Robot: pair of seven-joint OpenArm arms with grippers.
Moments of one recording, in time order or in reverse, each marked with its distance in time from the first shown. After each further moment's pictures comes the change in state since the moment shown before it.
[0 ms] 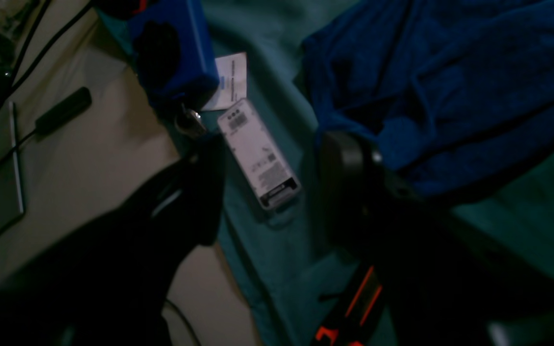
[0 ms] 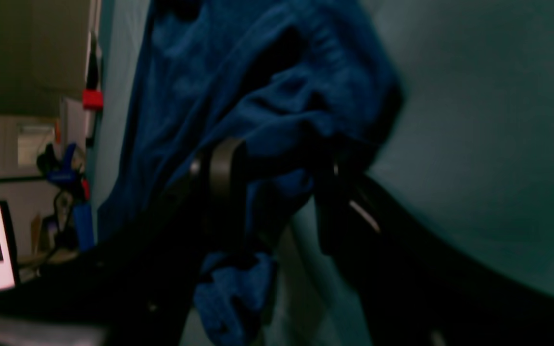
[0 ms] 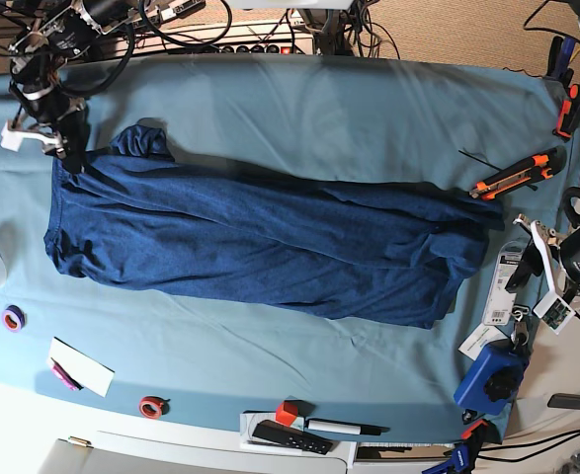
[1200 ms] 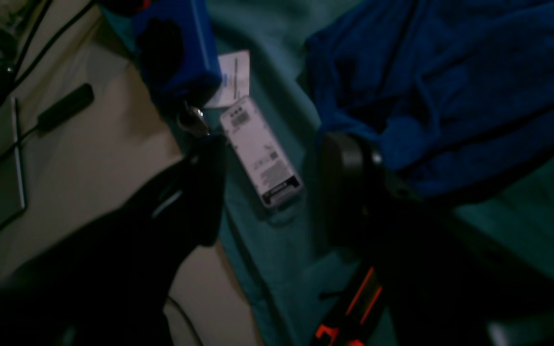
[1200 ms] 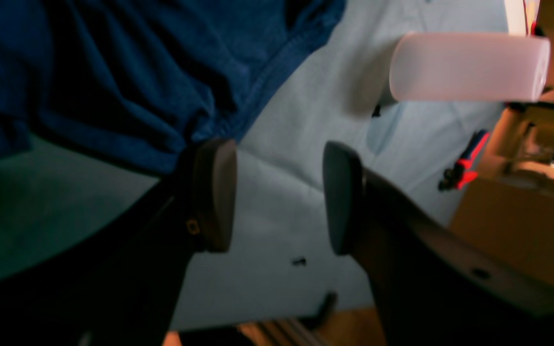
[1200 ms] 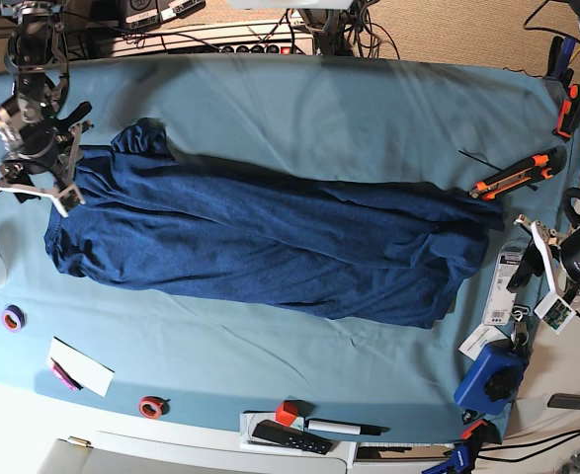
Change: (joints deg) left arm 0.0 0.0 0.0 0.0 0.2 0.7 0.7; right arm -15.3 31.4 -49.9 30.1 -59.7 10.0 7.4
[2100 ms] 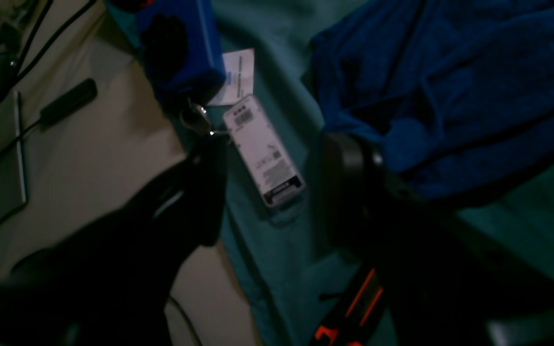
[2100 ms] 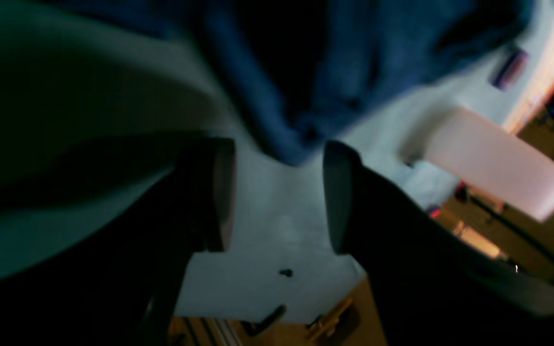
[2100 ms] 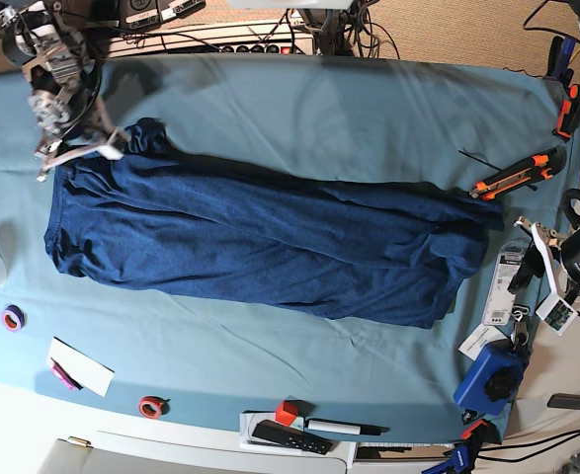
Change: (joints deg) left arm 0.0 0.0 0.0 0.0 0.0 1.1 0.0; right arm -6.2 13.3 -23.5 -5.5 -9.3 -6.2 7.4
